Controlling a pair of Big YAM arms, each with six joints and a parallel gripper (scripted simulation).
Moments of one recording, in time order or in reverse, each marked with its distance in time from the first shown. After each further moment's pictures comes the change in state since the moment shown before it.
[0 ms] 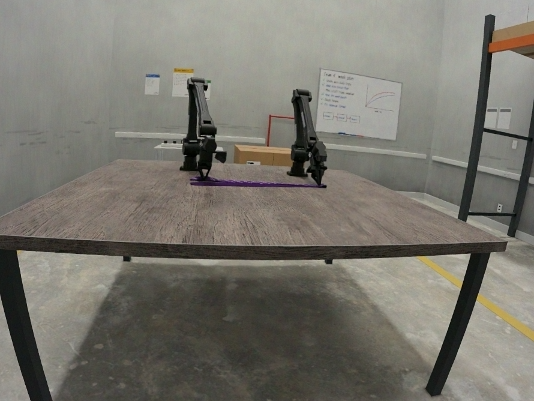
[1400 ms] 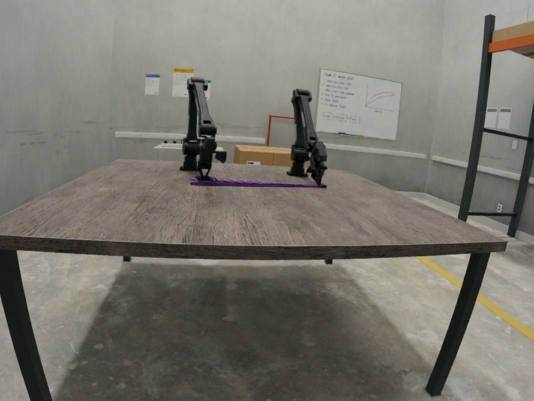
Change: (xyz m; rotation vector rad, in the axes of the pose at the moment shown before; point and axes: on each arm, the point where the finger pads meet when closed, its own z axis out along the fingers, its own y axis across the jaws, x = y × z) left arm 0.000 0.000 0.000 0.000 0.000 0.000; right arm 0.000 -0.001 0.000 0.002 -0.001 0.000
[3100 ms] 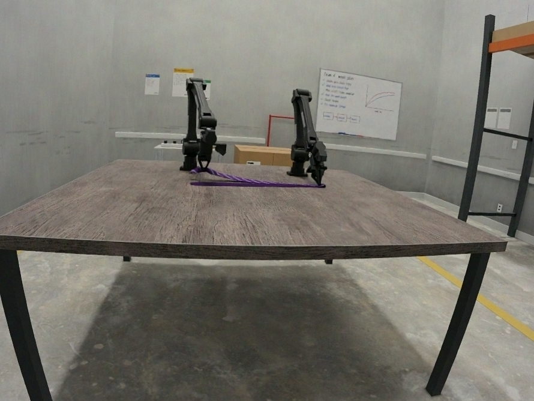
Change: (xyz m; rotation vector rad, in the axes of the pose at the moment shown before) left arm 0.000 0.000 0.000 0.000 0.000 0.000; right arm 0.005 0.014 -0.039 -0.036 0.012 0.001
